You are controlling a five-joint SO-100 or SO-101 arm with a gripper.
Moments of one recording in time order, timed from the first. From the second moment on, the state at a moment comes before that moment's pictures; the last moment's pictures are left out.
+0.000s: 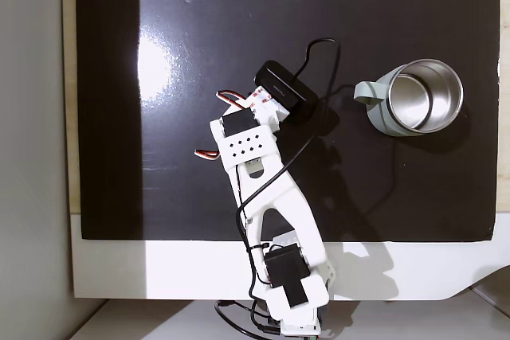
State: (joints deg) arm -19.3 82.2 107.7 66.4 -28.7
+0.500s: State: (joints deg) arm -19.2 89.1 105.3 76.2 -26.5
